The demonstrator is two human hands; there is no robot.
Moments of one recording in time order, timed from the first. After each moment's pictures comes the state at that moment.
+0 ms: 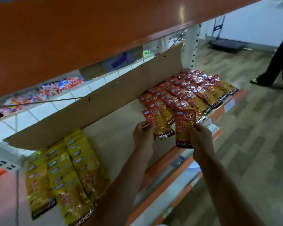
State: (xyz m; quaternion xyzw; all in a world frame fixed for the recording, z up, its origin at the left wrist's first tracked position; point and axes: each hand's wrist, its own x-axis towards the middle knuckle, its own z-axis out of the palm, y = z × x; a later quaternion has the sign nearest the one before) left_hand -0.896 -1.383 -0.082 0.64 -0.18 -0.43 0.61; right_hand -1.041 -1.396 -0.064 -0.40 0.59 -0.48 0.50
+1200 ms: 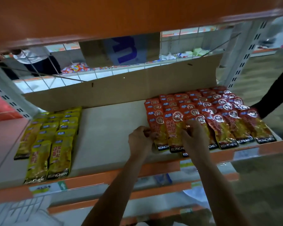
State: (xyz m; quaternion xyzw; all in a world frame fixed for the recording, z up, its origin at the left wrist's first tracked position) left_hand -0.958 -1.445 -0.093 0.86 -0.23 -0.11 0.44; right_hand -1.084 -1.544 -0.073 -0.72 0.41 -0.33 0.45
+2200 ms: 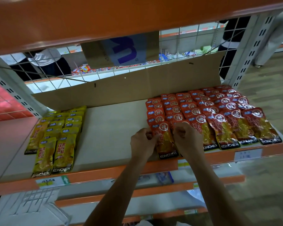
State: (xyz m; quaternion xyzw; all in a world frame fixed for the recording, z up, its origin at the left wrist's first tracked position) left_hand -0.973 -1.444 -0.097 0.88 -0.26 -0.09 0.39; right_hand -1.084 -1.540 -0.065 -0.80 0.39 -0.26 0.37
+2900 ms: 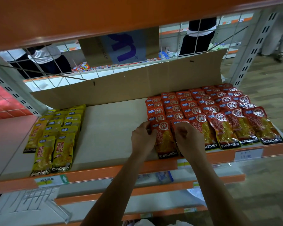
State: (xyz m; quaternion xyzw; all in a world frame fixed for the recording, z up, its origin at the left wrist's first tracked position) left_hand -0.972 -1.454 -0.087 0.86 -0.25 -0.12 0.43; right_hand -1.089 -1.541 -0.066 -0.81 0.38 -0.26 0.36
